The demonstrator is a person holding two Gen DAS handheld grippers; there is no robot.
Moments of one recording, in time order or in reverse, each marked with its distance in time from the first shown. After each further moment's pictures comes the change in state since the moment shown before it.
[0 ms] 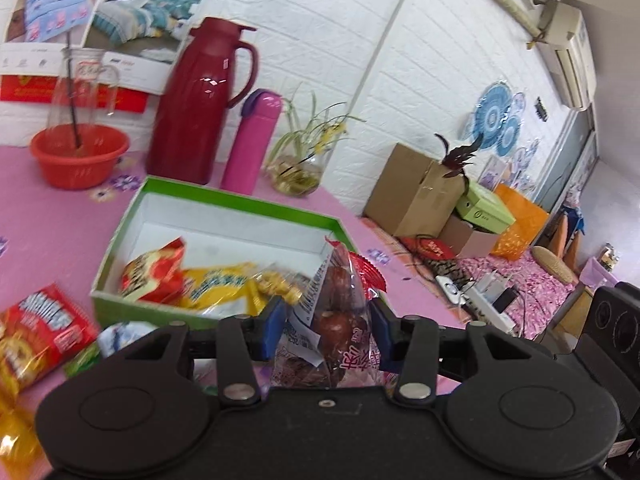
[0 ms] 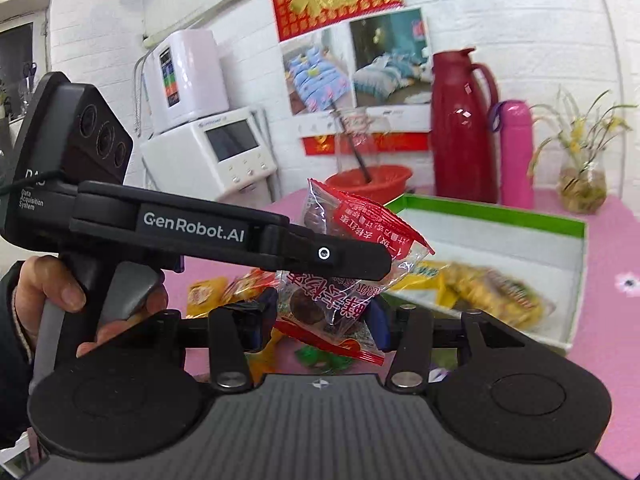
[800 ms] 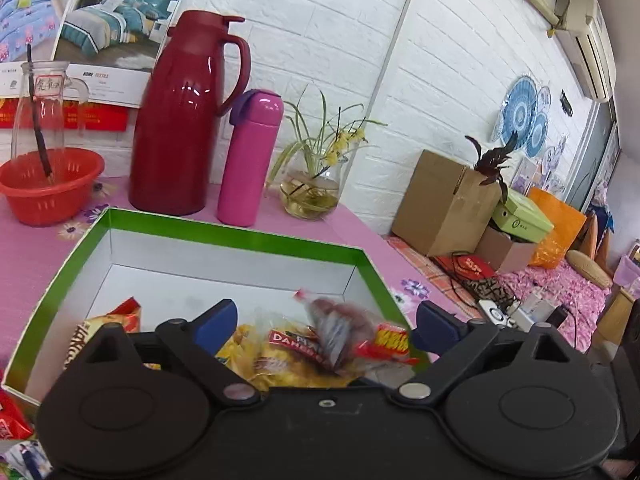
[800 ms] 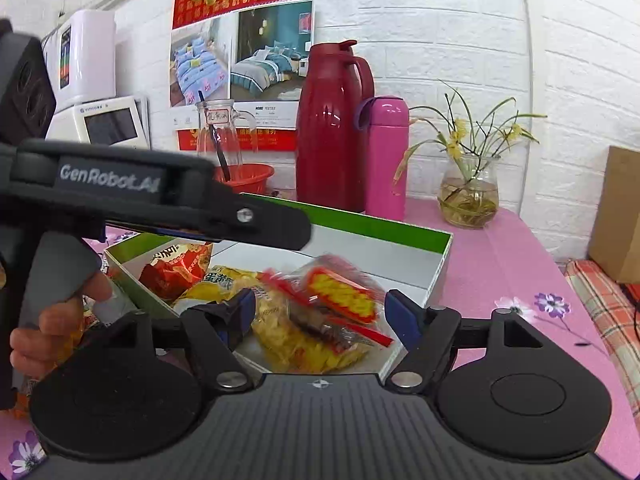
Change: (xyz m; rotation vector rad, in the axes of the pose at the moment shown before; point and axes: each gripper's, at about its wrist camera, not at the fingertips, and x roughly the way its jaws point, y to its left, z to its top) left arm 0.096 0.006 0.015 0.051 -0.040 0.102; right arm 0.024 -0.092 -0.008 -0.051 -0.015 -0.295
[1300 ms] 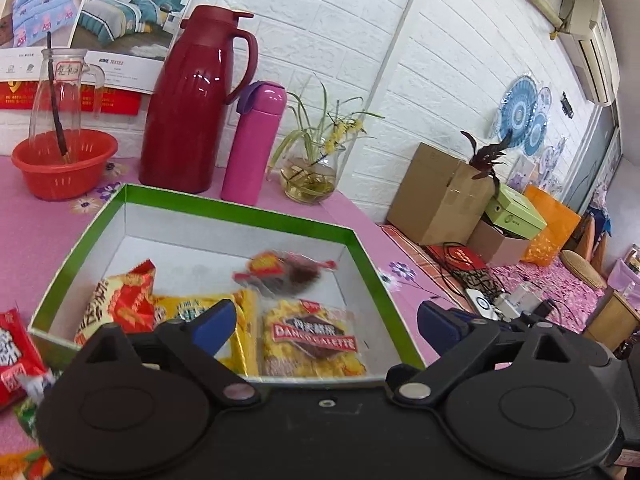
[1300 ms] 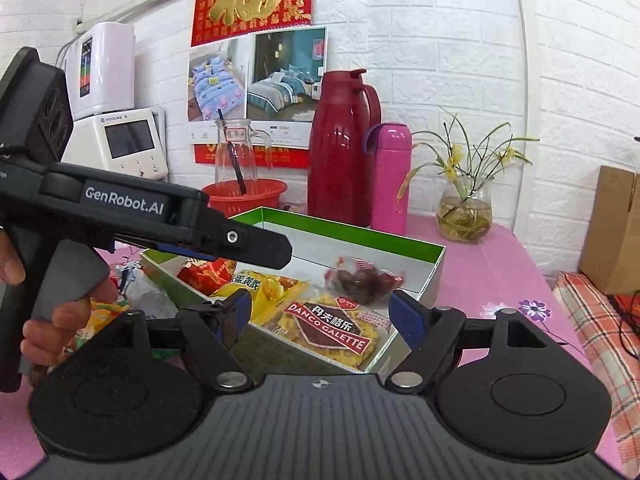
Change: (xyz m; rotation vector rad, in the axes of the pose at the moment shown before) left arm -0.039 -0.013 -0.009 -0.043 0.034 -0.019; right arm -0.050 0.011 0.000 -0.043 -0.045 0.005
